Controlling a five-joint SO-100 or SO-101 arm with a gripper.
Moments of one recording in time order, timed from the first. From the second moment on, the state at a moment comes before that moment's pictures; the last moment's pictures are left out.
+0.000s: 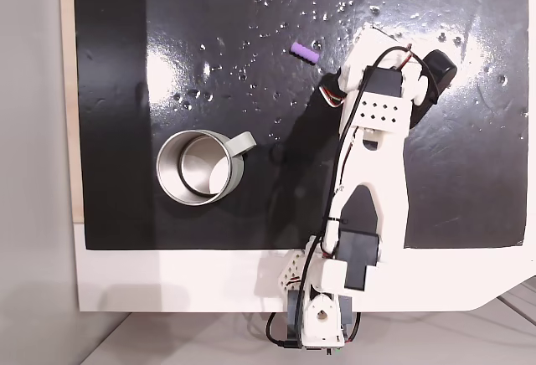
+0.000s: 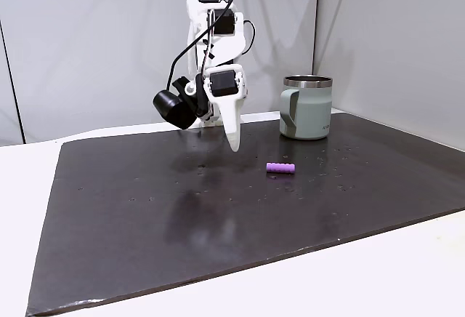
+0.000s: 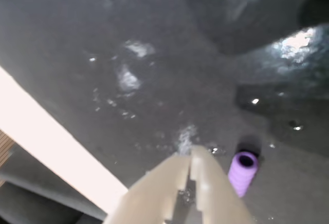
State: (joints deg) arm 6.6 73.7 84.7 53.3 21.1
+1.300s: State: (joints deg) arm -5.7 52.5 61.2 70.3 29.2
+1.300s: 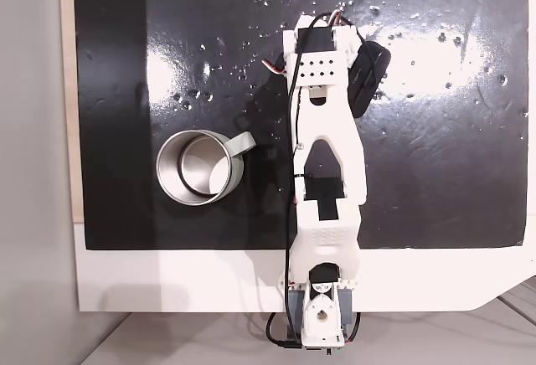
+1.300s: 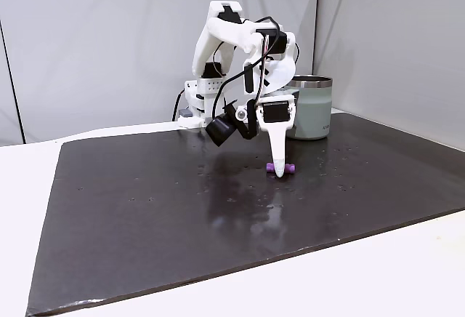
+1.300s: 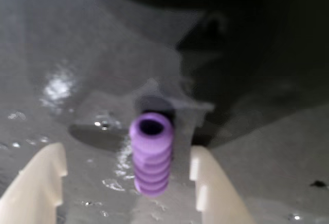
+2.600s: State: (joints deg) arm -10.7 78.2 56.5 92.8 20.5
